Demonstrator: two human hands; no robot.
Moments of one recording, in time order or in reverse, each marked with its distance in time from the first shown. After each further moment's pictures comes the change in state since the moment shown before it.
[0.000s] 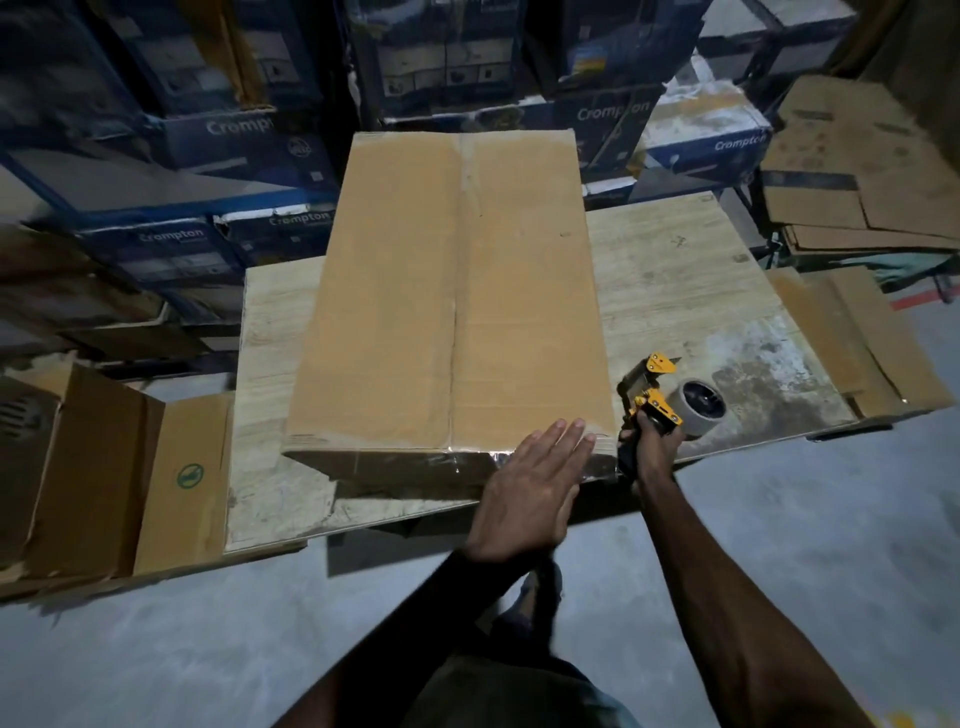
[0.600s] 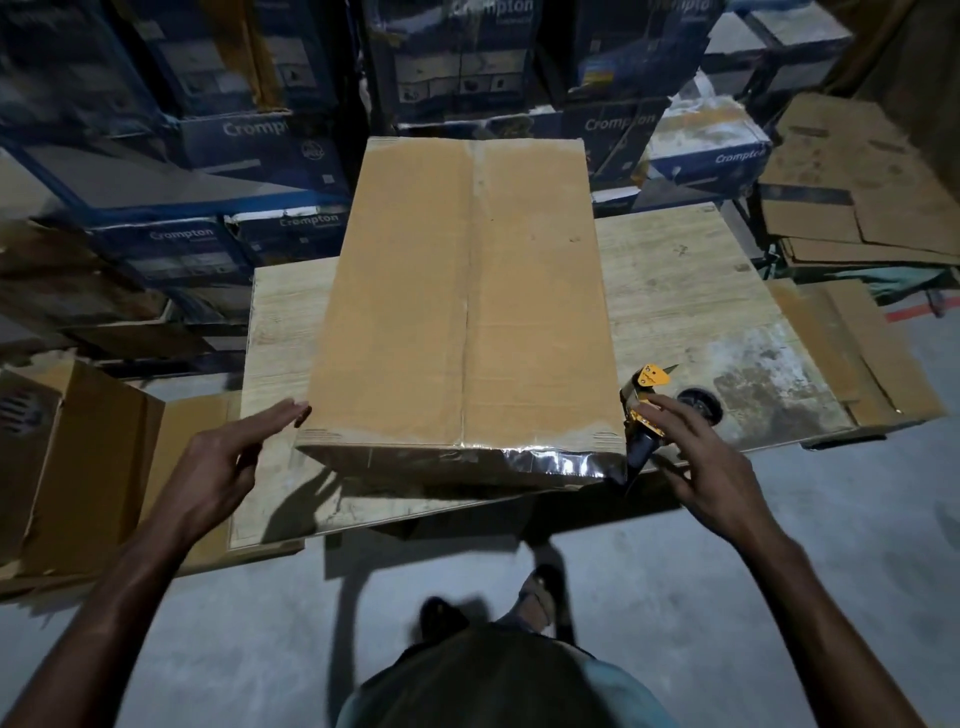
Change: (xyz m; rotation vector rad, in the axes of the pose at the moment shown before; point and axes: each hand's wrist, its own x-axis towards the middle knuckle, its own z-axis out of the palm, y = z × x) left_hand -0.135 -0.245 -0.141 -0.295 -0.009 -0.423; right_hand -0.046 -0.059 -0.082 -1.188 -0.575 -1.185
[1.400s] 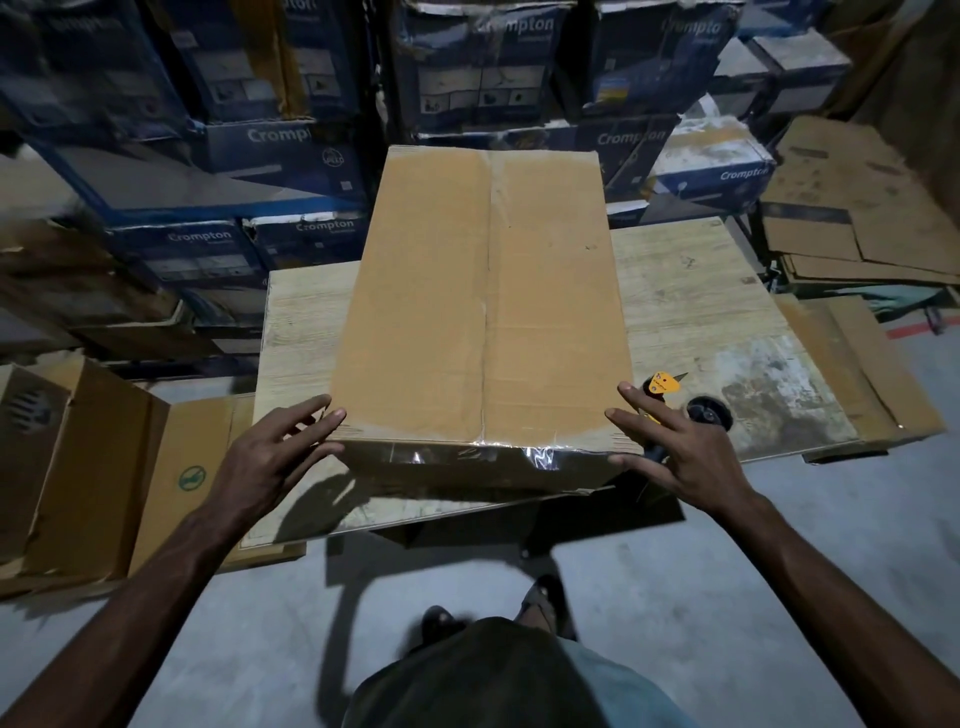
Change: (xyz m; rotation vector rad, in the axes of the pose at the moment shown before) left_hand 0.011 -0.034 0.036 0.267 0.249 0.439; right_hand 0.035 -0.013 0.015 -0.160 0.064 -0.264
